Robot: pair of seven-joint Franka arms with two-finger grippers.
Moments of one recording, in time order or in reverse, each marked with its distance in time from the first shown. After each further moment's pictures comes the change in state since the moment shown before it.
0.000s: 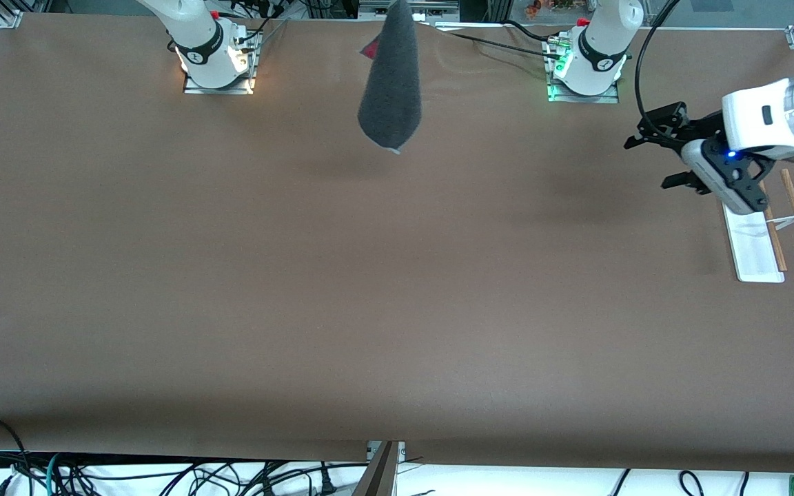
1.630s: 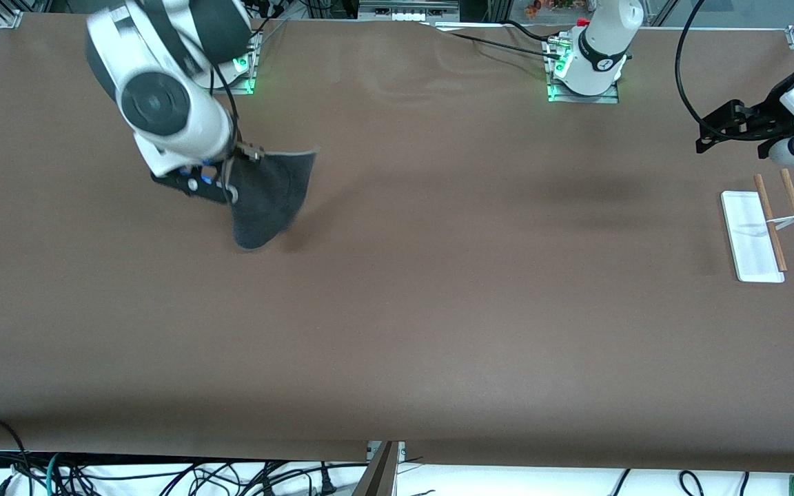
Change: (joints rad) left arm 0.009 -0.120 0.017 0.001 0.377 0.003 -0.577; right arm -0.053 0.015 -0.316 -0.402 -0.248 -0.505 -0.125
